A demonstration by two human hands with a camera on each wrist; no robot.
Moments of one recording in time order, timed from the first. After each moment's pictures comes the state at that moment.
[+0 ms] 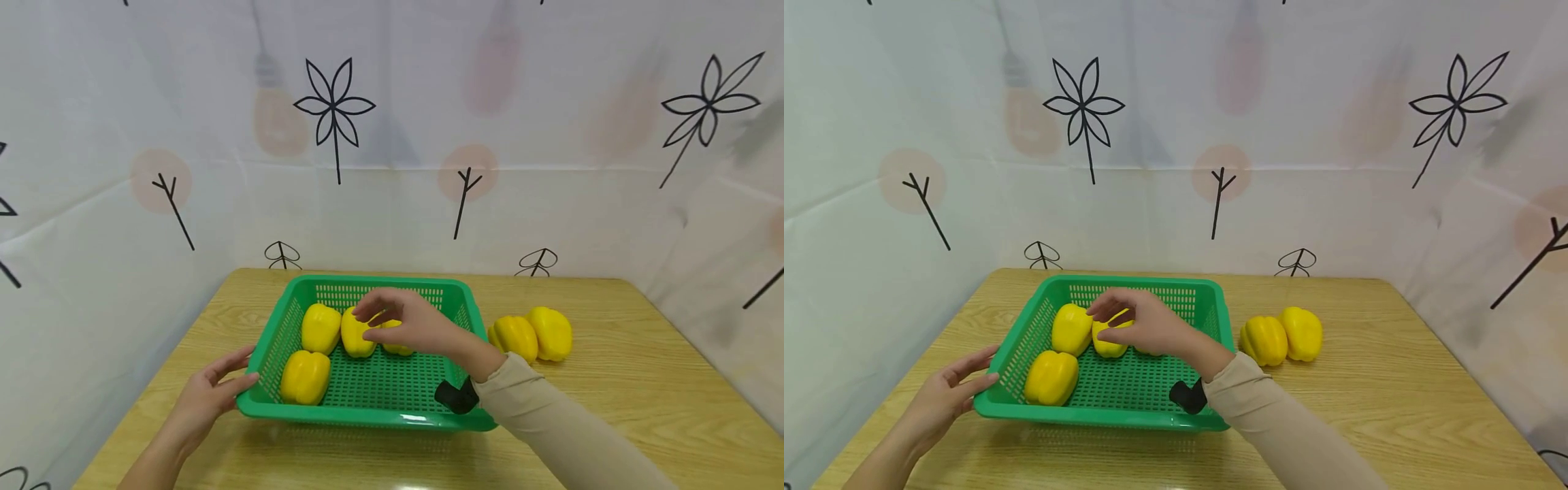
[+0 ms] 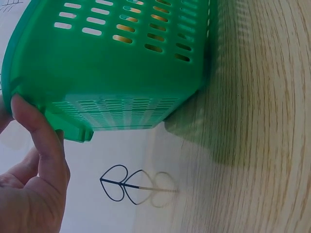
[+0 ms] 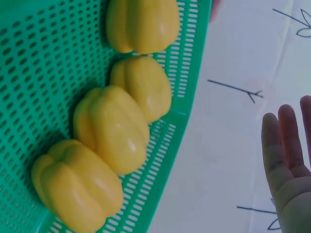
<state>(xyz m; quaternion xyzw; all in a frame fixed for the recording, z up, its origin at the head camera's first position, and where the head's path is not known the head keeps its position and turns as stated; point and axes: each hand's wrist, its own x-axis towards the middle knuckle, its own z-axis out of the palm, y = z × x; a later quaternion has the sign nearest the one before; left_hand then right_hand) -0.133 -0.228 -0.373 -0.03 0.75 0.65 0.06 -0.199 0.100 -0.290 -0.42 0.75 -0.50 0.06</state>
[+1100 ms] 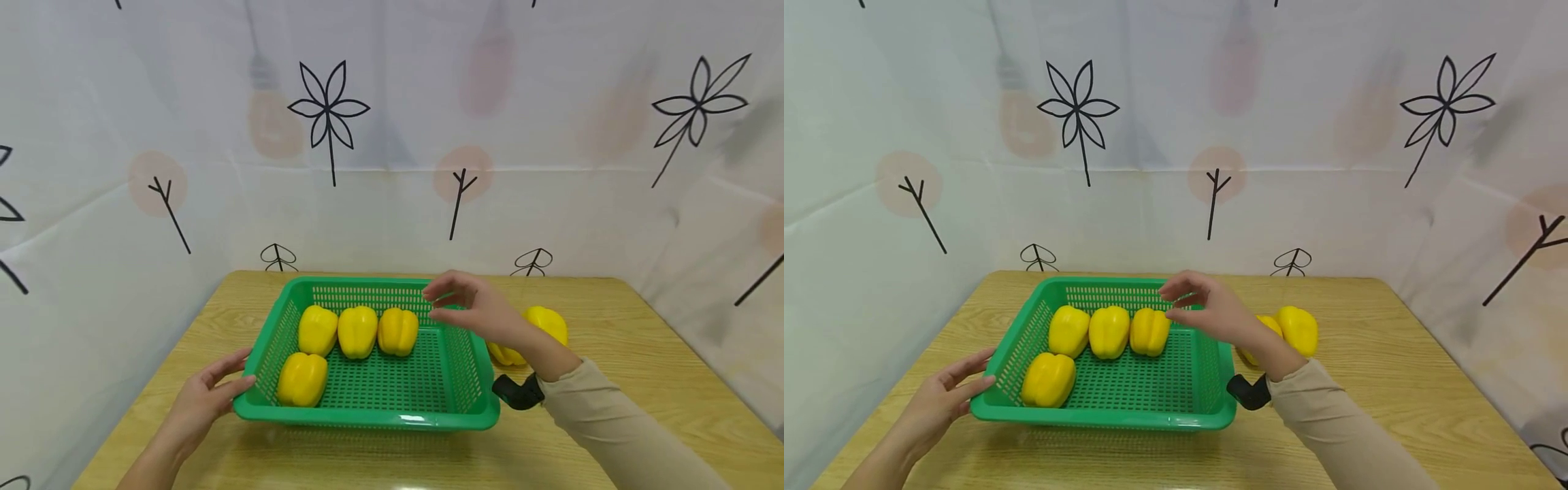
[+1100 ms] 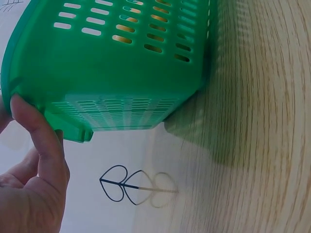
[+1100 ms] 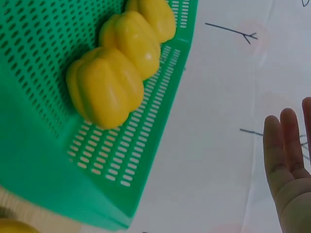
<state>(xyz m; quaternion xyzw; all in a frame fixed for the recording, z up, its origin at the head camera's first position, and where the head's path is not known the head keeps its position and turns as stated) -0.132 -0.226 -0.373 -0.04 0.76 0.65 0.06 -0.194 0.187 -0.281 -0.35 0.77 -0.53 -0.01</state>
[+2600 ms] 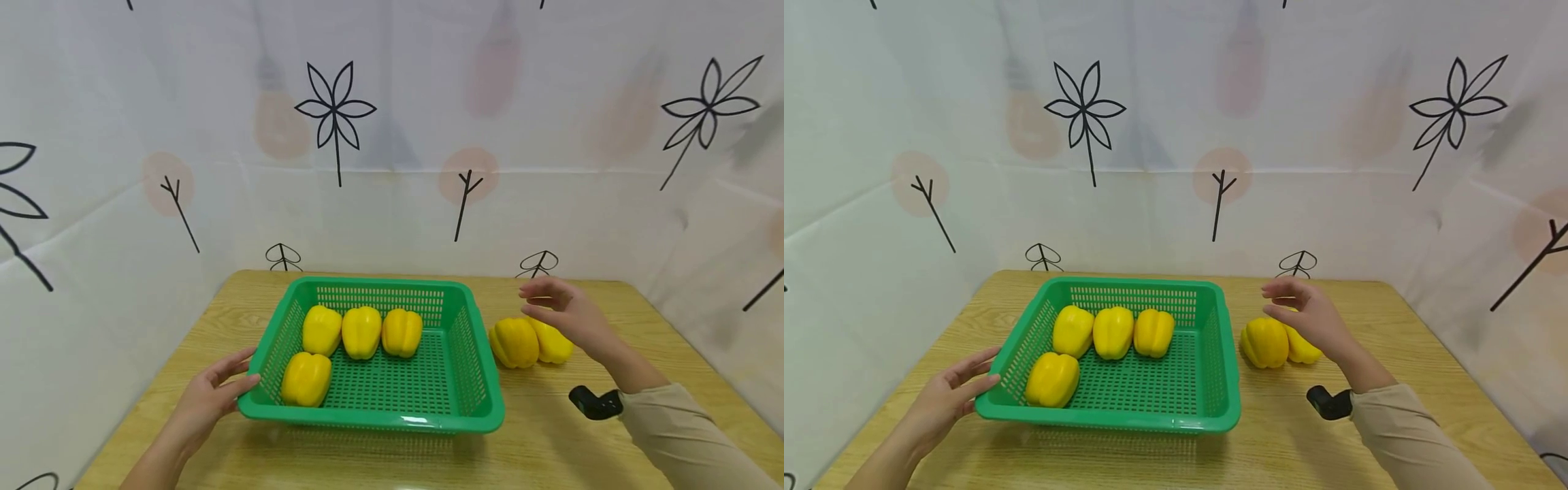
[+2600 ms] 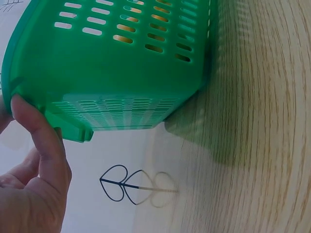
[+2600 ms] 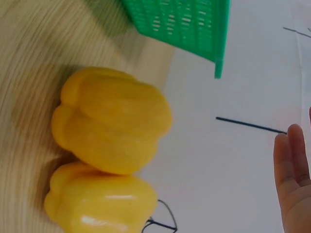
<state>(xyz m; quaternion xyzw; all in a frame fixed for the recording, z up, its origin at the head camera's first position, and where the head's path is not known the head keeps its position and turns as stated) -0.132 -0.225 -0.374 -0.04 0.76 0.65 0.06 -0.198 0.300 -0.314 -0.22 0.85 -0.47 -0.11</state>
